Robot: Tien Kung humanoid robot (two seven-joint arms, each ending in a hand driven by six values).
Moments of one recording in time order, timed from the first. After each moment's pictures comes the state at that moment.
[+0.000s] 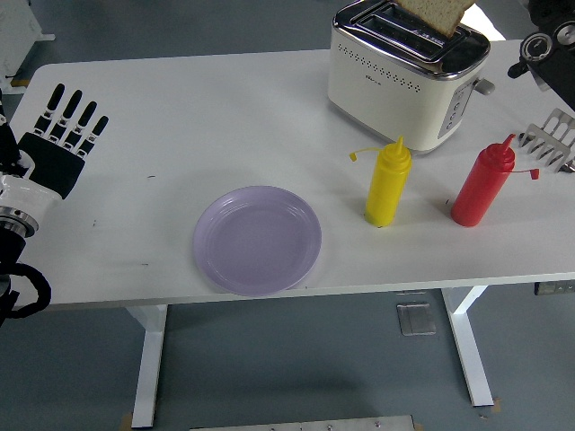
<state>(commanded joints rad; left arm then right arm) -0.26 0.40 -1.31 -1.46 -0.05 0.07 -0.03 1.17 -0.40 0.78 1.07 -1.35 -0.28 -0.46</state>
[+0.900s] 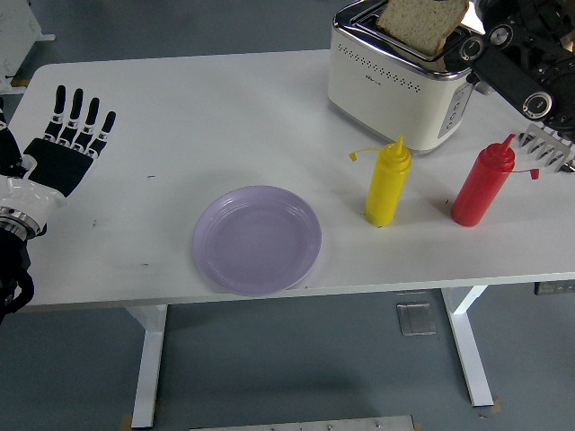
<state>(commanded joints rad) -0.26 0.42 -1.30 -1.47 -0.36 0.05 0.03 1.28 -0.24 0.61 0.73 -1.33 -0.31 -0.45</state>
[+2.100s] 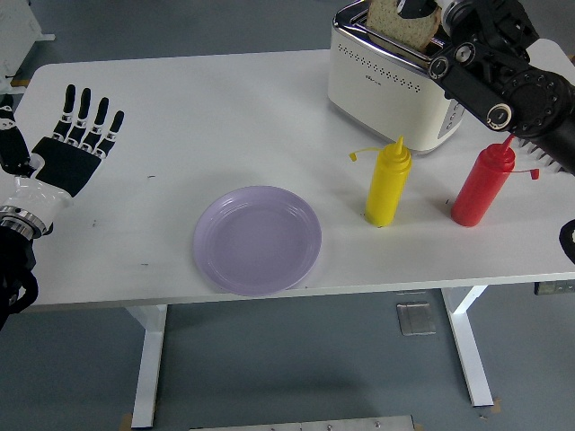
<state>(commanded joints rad) -0.27 0.42 -1.28 -1.49 -0.37 0.06 0.03 1.30 -0.16 0.52 0.62 -1.34 -0.27 -0.35</state>
